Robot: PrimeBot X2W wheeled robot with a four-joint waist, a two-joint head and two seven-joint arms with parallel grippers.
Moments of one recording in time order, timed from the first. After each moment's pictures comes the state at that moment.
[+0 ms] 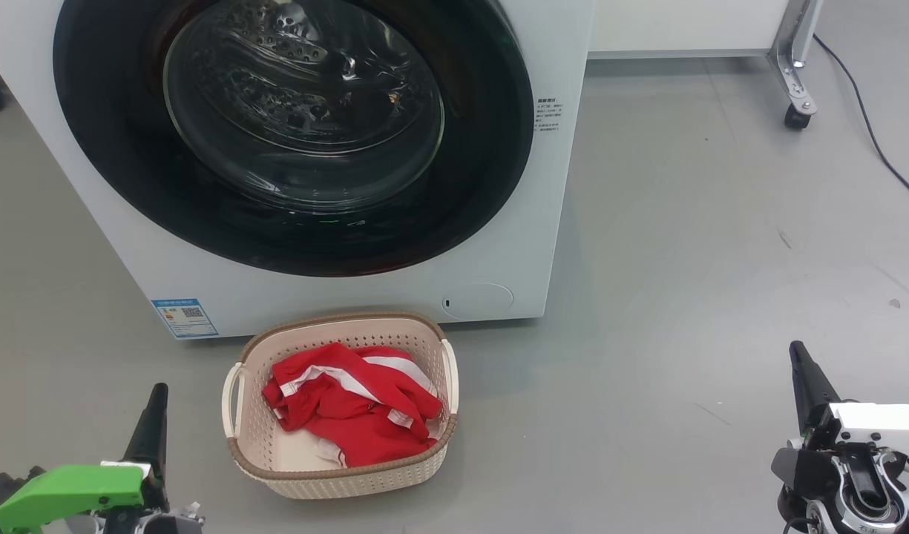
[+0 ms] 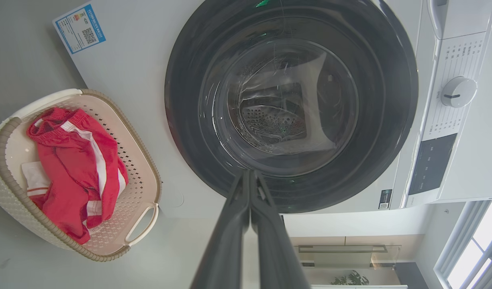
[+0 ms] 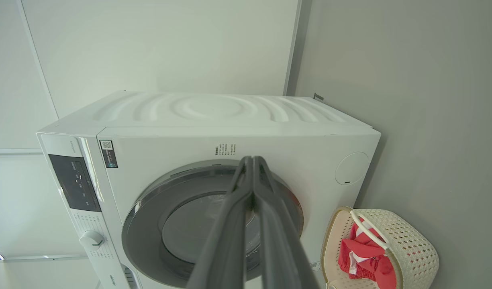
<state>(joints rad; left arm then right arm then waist) -0.05 0.10 -0.01 0.28 -1.68 -0.12 0.04 -0.05 -0.11 -0.03 0.28 1.70 0.12 0.02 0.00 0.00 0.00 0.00</state>
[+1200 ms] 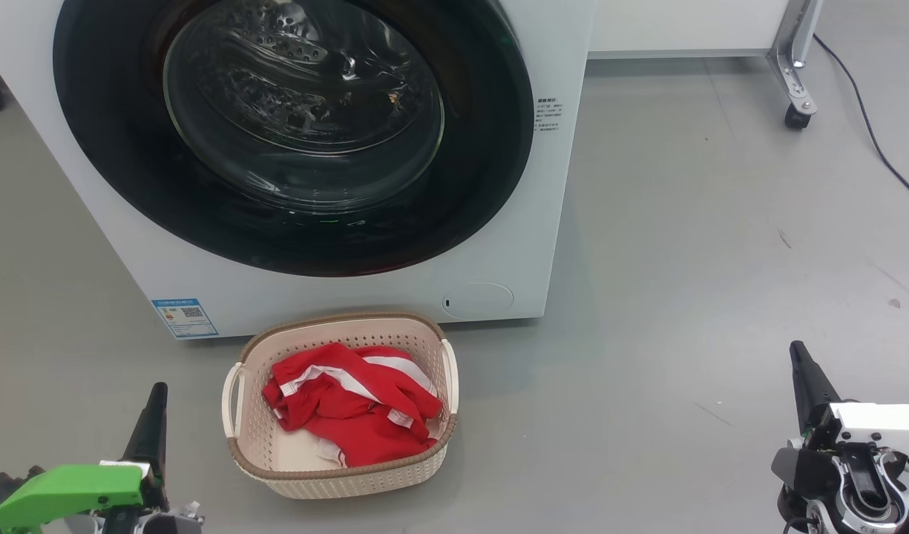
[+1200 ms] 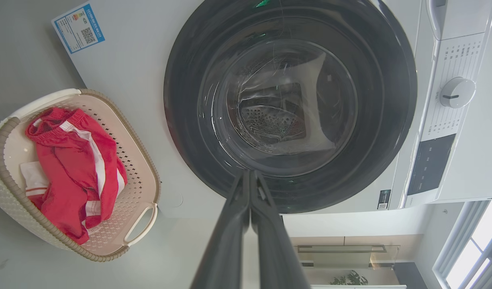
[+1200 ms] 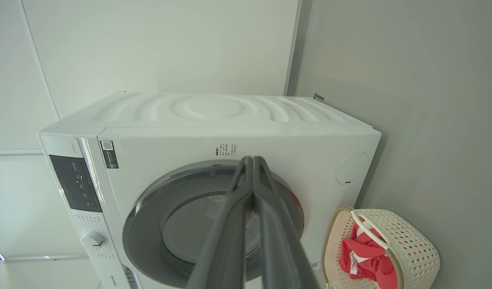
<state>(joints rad) -0.05 0.09 -0.01 0.28 -1.68 -0.12 0.04 -0.05 -0.11 -0.03 0.28 1.70 0.12 0.03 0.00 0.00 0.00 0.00</state>
